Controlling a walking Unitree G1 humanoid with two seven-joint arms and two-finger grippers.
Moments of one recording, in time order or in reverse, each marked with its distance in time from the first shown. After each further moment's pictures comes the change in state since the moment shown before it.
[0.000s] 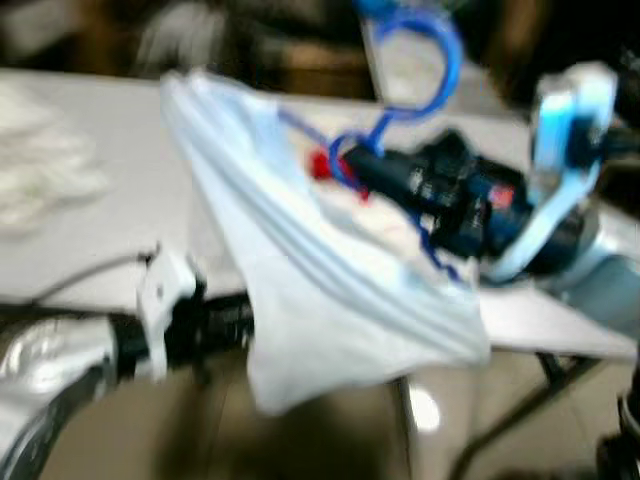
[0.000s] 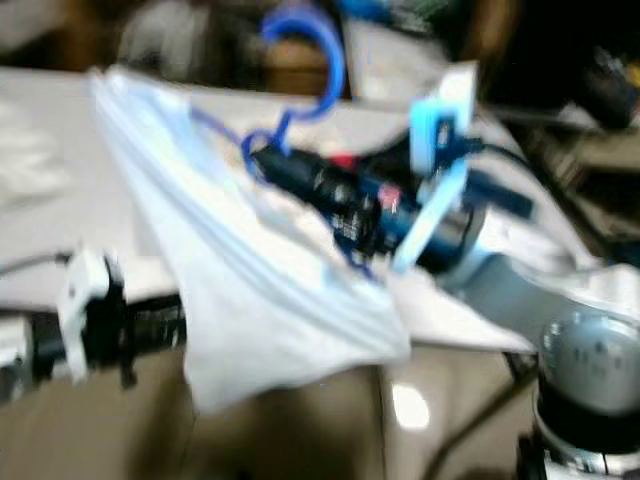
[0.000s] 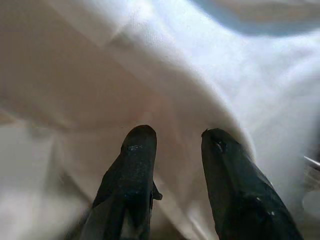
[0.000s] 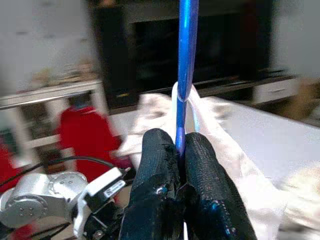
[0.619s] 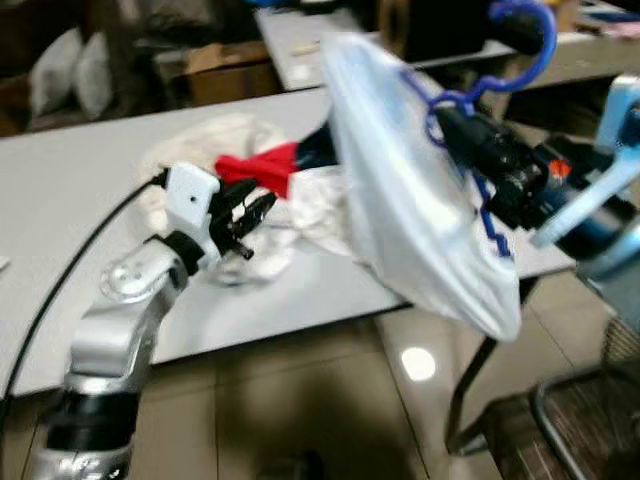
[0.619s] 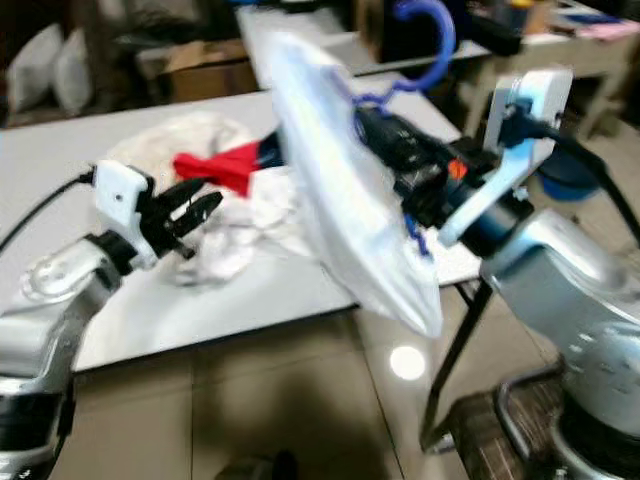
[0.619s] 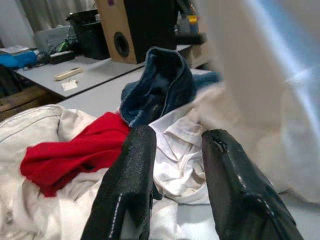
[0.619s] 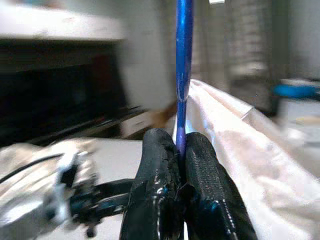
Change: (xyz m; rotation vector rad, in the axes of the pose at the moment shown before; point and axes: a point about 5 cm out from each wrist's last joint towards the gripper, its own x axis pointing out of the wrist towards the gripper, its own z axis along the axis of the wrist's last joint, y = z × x) left arm 0.053 0.072 0.033 0.058 -0.305 0.421; right arm -0.030 -0.020 0.015 -0.107 -0.084 -0.326
